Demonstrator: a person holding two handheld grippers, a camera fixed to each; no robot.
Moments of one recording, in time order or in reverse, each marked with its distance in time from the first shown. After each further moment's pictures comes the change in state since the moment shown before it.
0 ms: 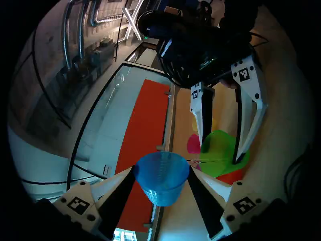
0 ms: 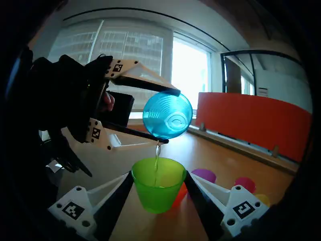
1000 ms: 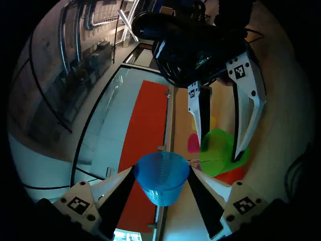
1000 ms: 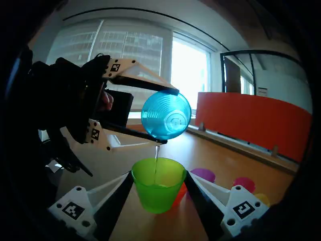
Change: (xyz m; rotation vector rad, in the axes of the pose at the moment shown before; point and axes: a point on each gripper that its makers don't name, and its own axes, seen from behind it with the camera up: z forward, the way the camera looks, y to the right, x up) left arm 0.001 -0.003 0.000 0.006 0.001 0.046; right arm 0.000 0.001 -0.001 -0.003 0.000 0.000
